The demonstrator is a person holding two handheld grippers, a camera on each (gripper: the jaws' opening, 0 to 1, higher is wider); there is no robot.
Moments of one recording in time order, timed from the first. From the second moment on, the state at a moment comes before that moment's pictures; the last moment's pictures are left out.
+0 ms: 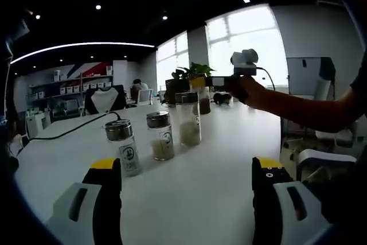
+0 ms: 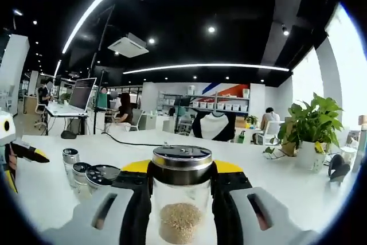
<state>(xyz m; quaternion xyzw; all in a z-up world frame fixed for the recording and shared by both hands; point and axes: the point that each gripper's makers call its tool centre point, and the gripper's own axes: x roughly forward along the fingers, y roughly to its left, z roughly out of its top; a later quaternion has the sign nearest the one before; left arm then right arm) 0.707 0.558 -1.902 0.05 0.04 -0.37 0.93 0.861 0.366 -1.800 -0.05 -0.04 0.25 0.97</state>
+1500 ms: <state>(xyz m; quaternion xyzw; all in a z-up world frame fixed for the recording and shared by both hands) 0.670 0.519 -1.871 -0.02 -0.03 -0.47 0.88 0.664 0.532 -1.802 0.10 -0.04 0.64 0.76</state>
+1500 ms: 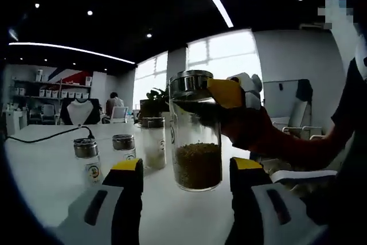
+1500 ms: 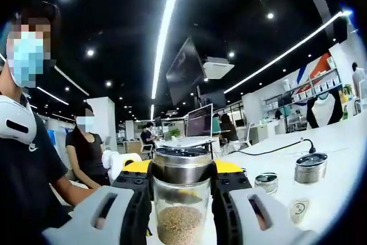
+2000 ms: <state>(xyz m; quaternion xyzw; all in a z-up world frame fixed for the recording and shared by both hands) 0.646 0.499 -1.868 -0.04 -0.04 -0.53 0.84 0.639 0.540 -1.804 0.12 -0.04 0.70 0.71</state>
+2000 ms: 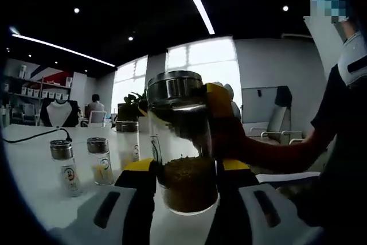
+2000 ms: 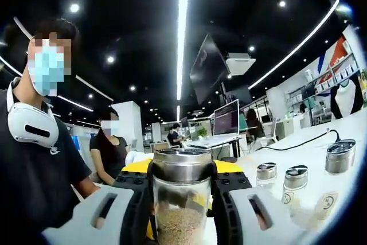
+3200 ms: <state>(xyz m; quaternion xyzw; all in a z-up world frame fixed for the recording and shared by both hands) 0.690 0.534 -1.888 0.03 -0.02 -0.35 0.94 0.696 0.555 -1.836 0.03 -0.04 0.50 0.86</state>
